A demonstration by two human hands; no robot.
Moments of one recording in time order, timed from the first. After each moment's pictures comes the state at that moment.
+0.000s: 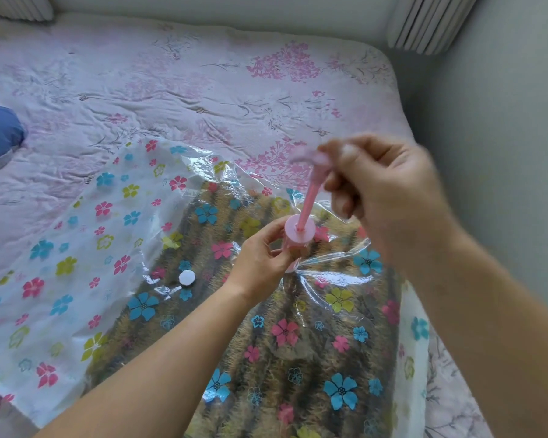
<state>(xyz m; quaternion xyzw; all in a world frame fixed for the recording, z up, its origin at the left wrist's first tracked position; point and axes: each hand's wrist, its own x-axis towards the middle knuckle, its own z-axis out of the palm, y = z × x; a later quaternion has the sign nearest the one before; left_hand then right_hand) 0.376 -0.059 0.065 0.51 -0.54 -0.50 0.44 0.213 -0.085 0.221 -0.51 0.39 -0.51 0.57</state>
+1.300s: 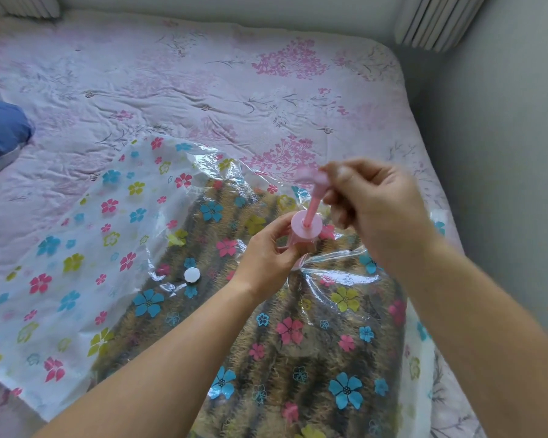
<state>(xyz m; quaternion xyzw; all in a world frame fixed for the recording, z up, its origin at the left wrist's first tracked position) 0.375 -0.060 0.074 0.50 -0.53 -0.51 0.45 0.216 -0.085 0.193 -0.50 0.44 -0.49 0.56</state>
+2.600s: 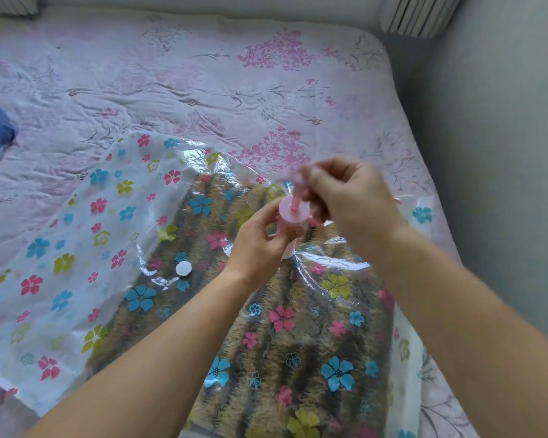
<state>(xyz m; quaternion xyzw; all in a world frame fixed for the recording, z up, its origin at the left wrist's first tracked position) 0.367 -0.058 0.081 0.51 -0.55 -0.48 0.46 0.218 -0.082 0.184 -0.52 0.50 -0.45 0.53</state>
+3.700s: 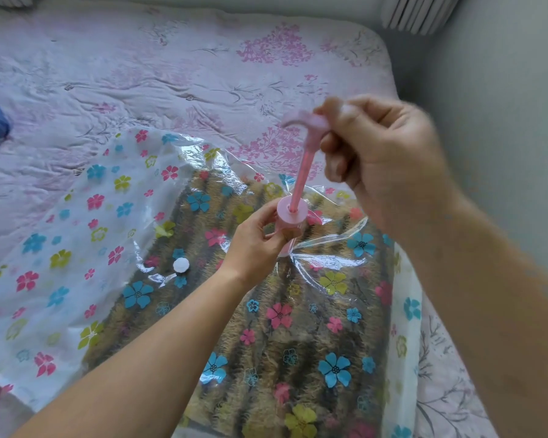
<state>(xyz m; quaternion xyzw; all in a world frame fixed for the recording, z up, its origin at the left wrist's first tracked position) 0.369 -0.057 0.071 0.52 -0.55 -0.48 0.45 0.208 -0.092 0.226 -0.51 0.37 -0.53 0.57</state>
